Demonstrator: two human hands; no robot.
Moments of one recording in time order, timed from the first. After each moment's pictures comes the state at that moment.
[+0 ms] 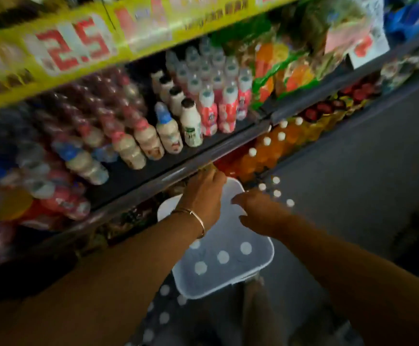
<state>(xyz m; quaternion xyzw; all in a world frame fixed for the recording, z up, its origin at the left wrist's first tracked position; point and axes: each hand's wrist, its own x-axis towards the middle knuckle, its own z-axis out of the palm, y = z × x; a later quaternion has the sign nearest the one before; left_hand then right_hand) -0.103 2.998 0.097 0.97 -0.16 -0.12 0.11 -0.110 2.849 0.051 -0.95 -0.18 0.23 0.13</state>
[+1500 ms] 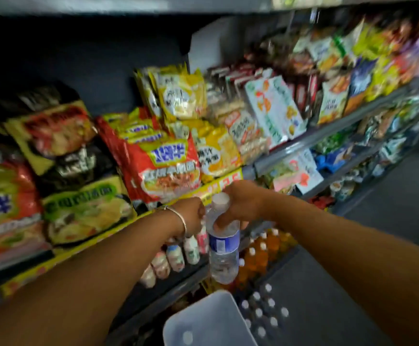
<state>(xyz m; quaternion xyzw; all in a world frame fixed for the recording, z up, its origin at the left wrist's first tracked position) -0.051 2.990 0.380 0.97 -0.15 -0.16 0.10 -0.062 2.839 0.403 -0.95 -0.16 0.14 0.24</state>
